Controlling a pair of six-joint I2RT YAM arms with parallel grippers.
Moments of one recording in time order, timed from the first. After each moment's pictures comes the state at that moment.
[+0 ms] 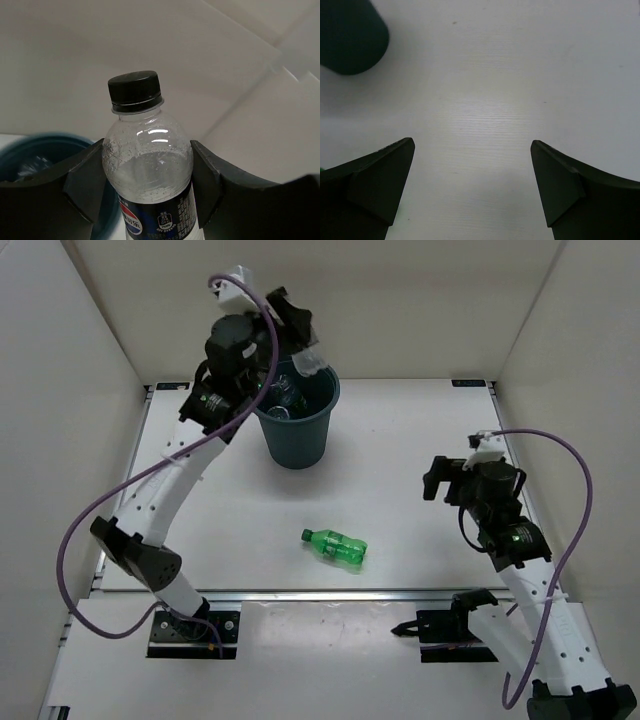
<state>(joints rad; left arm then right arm) -0.61 1.62 1.92 -0.22 -0.28 -0.49 0.18 0.69 0.78 -0.47 0.10 0.16</state>
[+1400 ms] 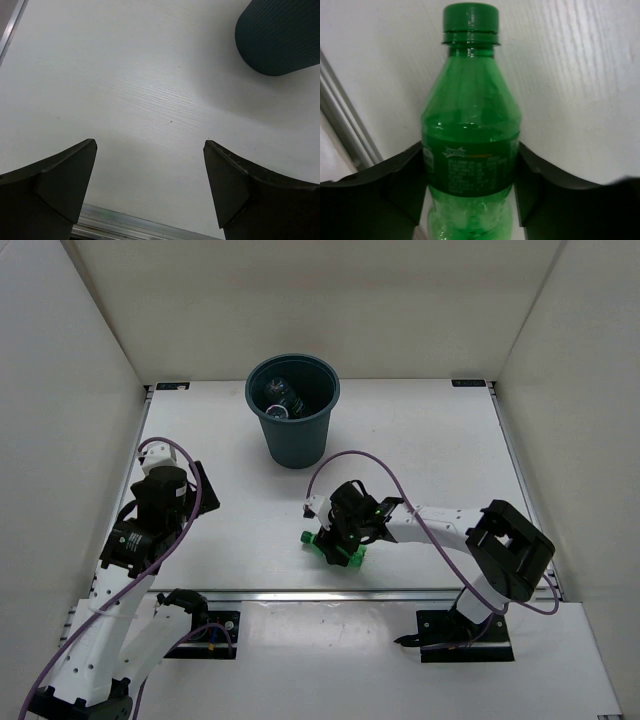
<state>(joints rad) -0.31 0.71 0.95 -0.88 -0.42 -0.46 0.89 1.56 0.84 -0.26 -0.32 -0.20</state>
